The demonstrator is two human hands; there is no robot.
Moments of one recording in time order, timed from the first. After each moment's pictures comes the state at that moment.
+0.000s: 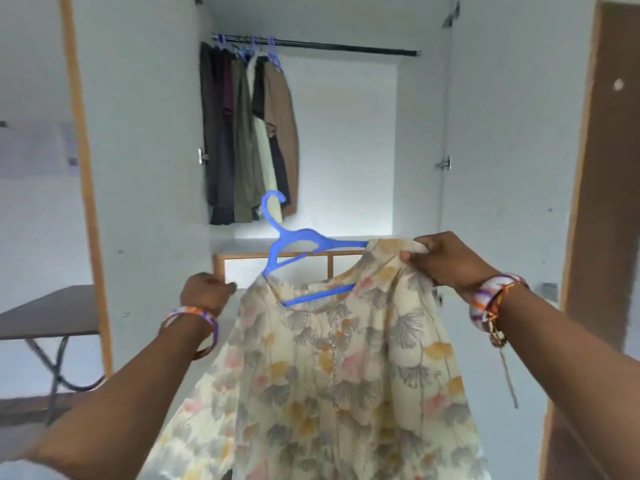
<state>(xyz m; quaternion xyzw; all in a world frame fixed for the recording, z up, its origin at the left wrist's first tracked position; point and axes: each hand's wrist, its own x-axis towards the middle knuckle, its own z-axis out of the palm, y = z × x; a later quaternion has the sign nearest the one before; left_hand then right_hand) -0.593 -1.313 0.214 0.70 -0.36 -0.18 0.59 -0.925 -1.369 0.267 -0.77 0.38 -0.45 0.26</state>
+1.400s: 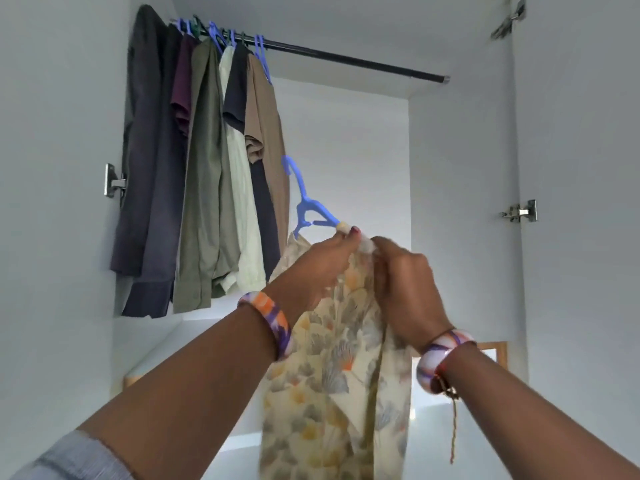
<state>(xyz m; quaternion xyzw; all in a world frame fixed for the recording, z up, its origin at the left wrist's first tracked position) -0.531 -1.765 0.365 0.50 -0.63 -0.31 0.51 -0.652 -1.783 0.325 -0.74 0.32 -0.56 -0.20</state>
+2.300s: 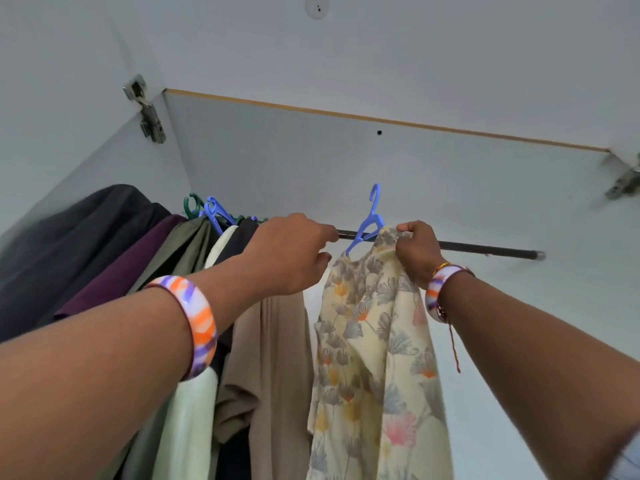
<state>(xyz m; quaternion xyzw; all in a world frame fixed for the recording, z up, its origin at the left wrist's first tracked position) -0.378 -2.024 0.761 0.44 -0.53 0.65 0.31 -0.539 -2.160 0.819 -0.60 0.14 -0.79 0.02</state>
